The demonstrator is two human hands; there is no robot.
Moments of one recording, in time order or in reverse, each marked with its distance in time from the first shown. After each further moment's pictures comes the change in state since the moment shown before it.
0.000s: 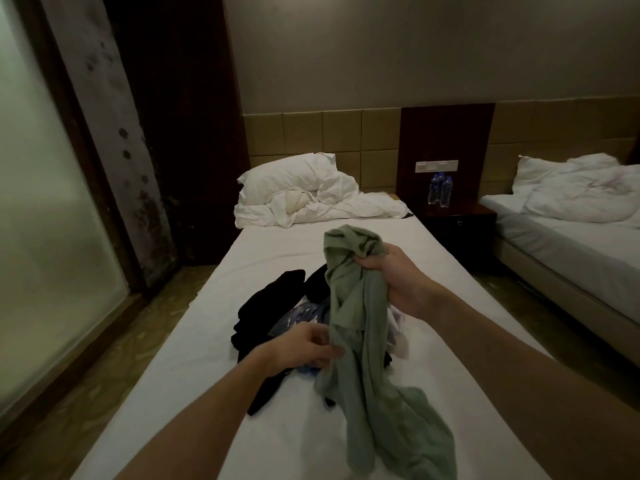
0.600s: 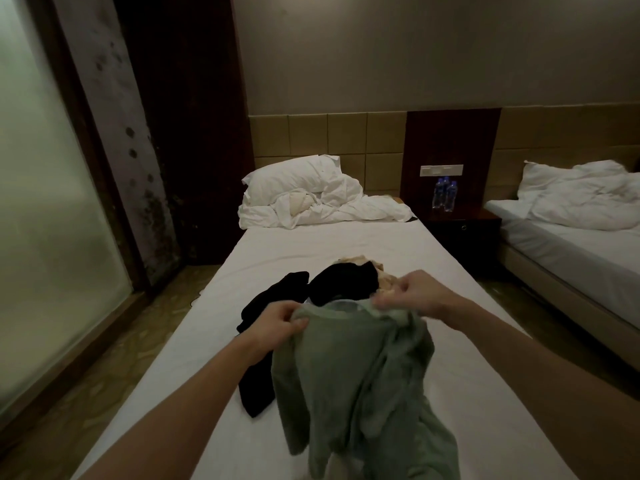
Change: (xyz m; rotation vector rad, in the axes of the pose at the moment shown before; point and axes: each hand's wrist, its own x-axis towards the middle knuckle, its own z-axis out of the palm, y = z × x) left_hand -0.017 0.004 -0.035 -0.016 0.378 0.077; right_hand -0.013 0.007 -0.040 -0.805 -0.053 0.147
